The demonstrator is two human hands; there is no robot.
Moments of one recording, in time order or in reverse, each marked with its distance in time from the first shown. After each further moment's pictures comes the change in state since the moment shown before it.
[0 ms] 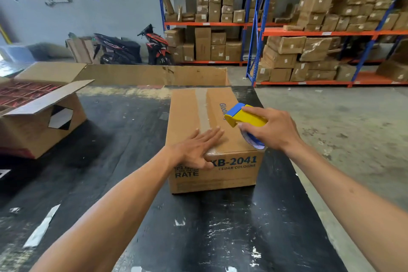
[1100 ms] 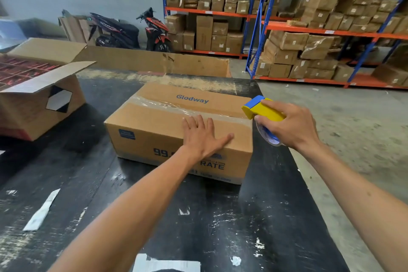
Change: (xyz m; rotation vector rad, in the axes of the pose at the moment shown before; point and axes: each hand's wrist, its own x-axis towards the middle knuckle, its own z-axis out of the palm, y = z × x) left_hand 0.006 0.021 0.014 -0.070 0.251 -0.599; right_hand -0.005 -0.001 0.001 -0.088 0.086 0.078
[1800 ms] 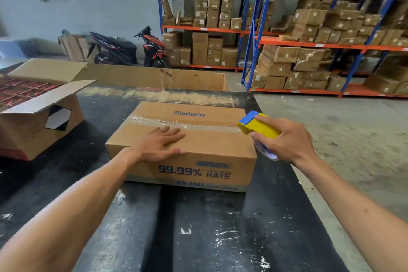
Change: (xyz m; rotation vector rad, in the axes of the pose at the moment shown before) left_hand 0.011 -0.152 -0.029 -0.049 -0.154 0.342; right_hand -0.006 -0.004 0.000 -0.047 0.004 -0.077
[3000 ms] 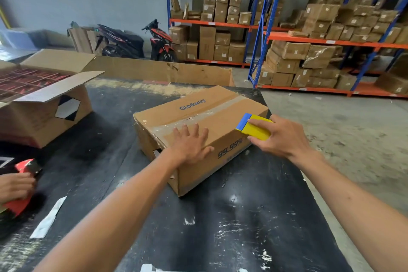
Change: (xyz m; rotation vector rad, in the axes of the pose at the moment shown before) left_hand 0.022 0.093 0.019 0.175 -0.045 -0.198; right_hand 0.008 -0.010 0.021 -0.281 -0.087 -0.260
